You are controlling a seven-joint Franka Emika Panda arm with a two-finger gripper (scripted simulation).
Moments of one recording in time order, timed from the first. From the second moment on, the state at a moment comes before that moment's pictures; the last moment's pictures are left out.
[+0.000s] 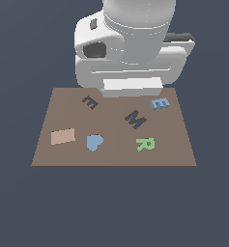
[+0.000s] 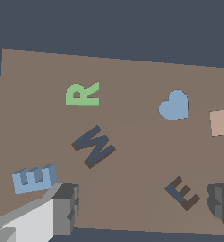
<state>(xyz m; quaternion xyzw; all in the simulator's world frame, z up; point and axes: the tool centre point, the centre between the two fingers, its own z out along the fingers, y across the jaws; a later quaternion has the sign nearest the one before) -0.002 0.027 0.166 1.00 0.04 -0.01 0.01</state>
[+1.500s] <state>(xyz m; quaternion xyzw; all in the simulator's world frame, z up) -0.045 0.058 0.128 0.98 -0.19 0.00 0.01</state>
